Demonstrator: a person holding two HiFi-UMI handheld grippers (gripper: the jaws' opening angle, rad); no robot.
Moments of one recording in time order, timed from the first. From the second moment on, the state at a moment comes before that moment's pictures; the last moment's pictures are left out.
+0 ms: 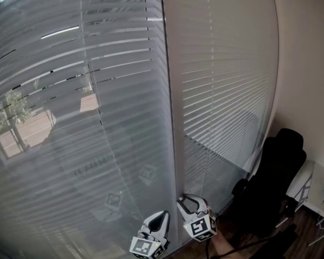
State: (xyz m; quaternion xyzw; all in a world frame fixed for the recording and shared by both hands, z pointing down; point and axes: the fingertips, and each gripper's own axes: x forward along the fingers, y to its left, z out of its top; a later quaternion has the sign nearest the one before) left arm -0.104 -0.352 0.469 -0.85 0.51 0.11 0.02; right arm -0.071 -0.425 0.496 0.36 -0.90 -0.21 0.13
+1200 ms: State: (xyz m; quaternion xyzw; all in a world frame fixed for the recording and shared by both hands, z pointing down) left arm -0.099 -0.353 0.472 -0.86 0.50 0.10 0.02; right arm -0.060 -0.435 0.498 0.38 -0.92 0.06 -0.02
